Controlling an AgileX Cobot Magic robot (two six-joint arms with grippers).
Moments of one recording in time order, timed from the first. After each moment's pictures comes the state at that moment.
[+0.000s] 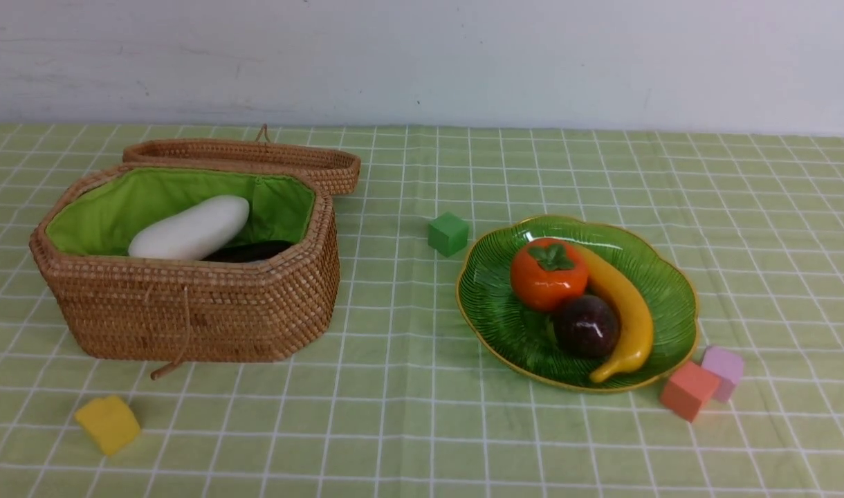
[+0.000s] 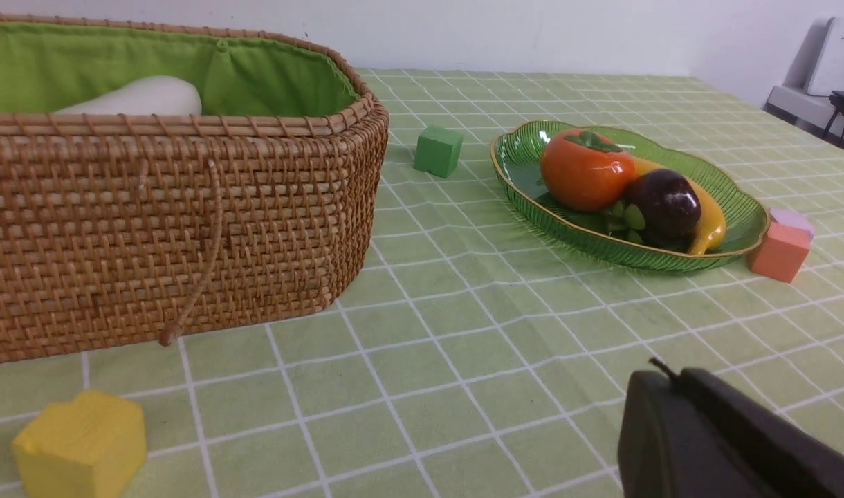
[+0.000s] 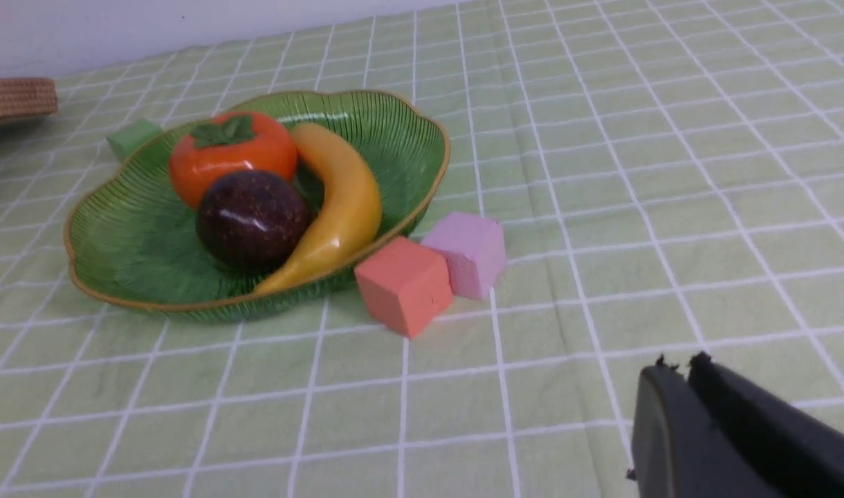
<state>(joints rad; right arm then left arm) 0.06 -0.01 0.01 -0.11 0.36 0.29 -0.26 -0.02 -0.06 -0.62 0.34 0.39</state>
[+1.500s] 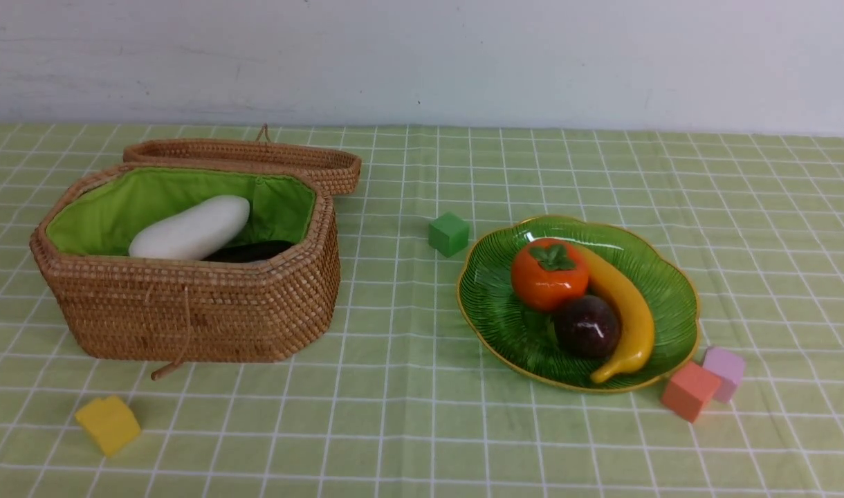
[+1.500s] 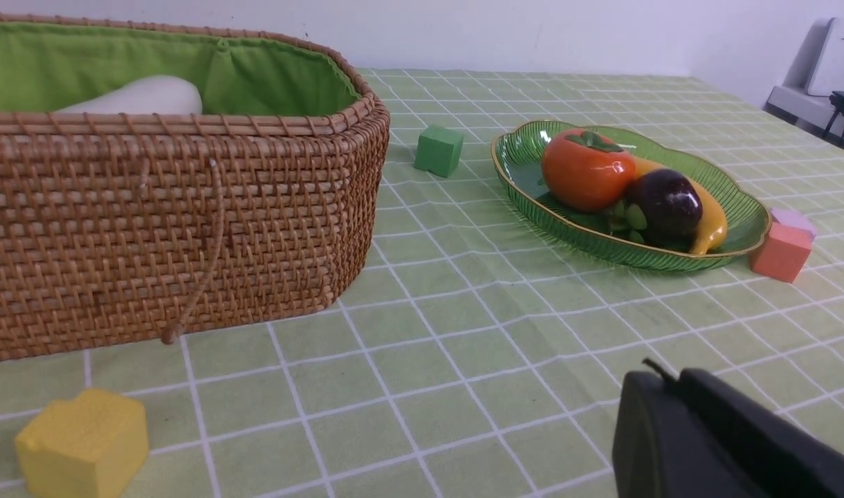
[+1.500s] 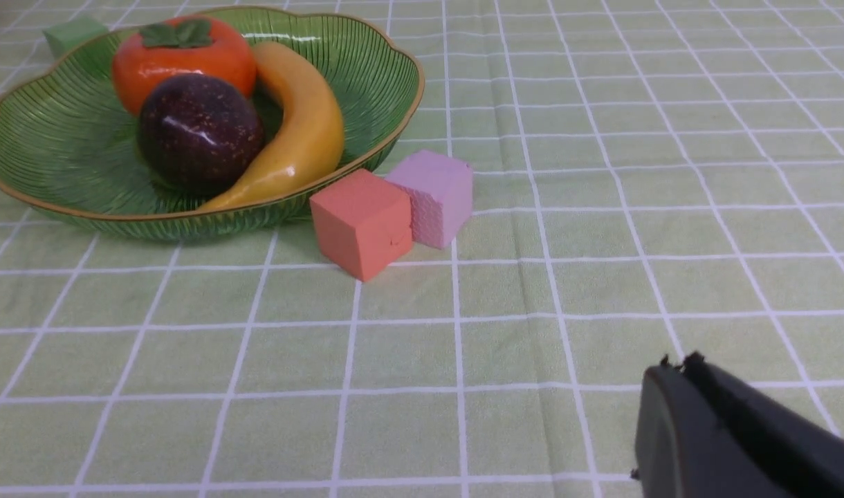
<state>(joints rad) -0.05 -0.01 0.02 0.09 0.37 -0.07 -0.26 -0.02 -0.06 -0.62 0.34 0.39</state>
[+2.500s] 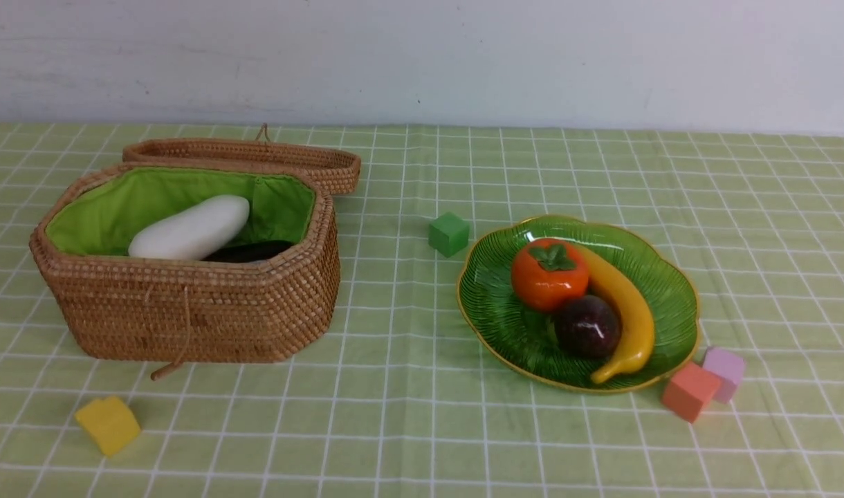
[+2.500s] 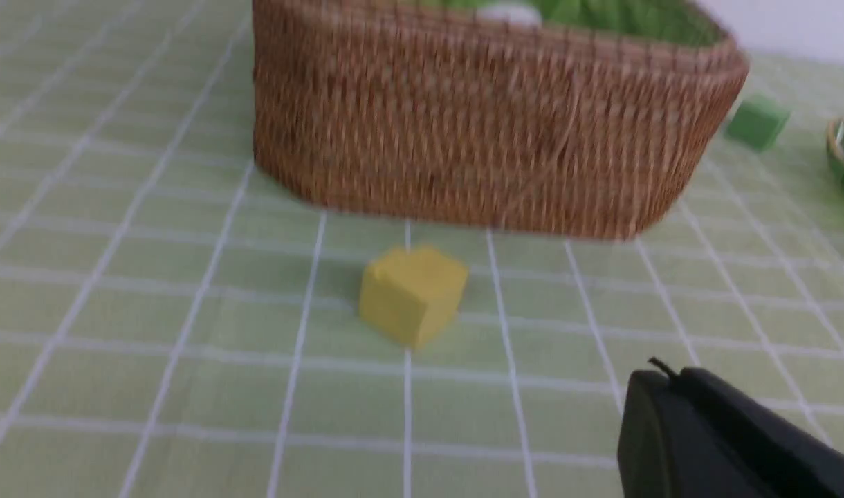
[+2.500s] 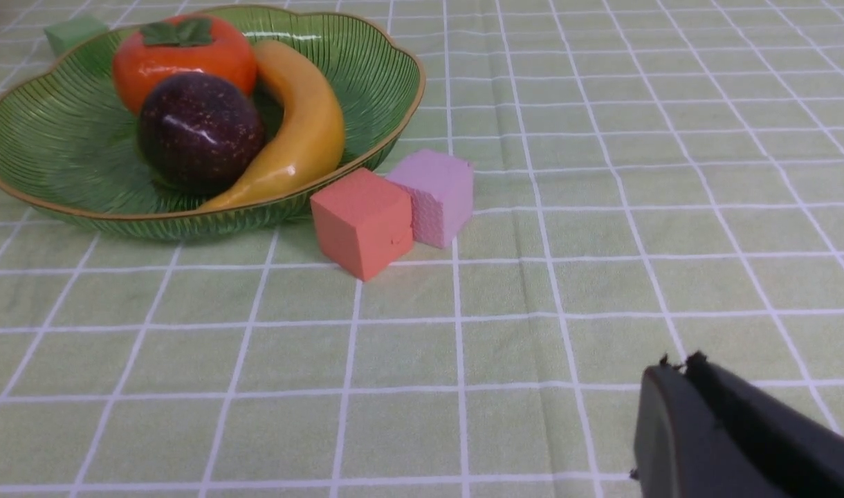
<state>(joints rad) -0.05 -0.01 0.02 0.09 0.37 -0.07 -0.04 -0.02 0.03 -0.18 0.35 -0.06</state>
